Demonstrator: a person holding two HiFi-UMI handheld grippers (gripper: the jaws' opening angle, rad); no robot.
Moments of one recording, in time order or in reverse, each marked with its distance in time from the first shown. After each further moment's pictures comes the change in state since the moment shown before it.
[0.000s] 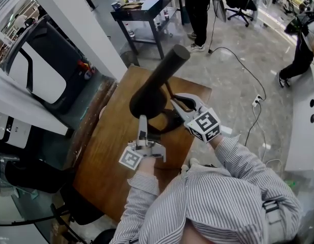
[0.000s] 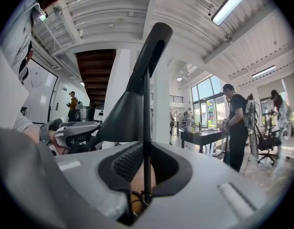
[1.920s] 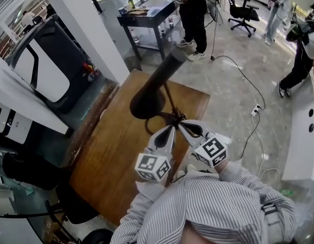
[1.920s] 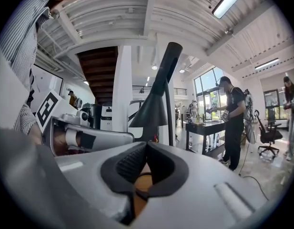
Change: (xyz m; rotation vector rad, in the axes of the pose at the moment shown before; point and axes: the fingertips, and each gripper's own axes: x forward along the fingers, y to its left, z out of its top) left arm -0.015 -0.035 -0.118 0.836 0.567 0.185; right arm -0.081 0.056 -0.020 0.030 0.089 0.057
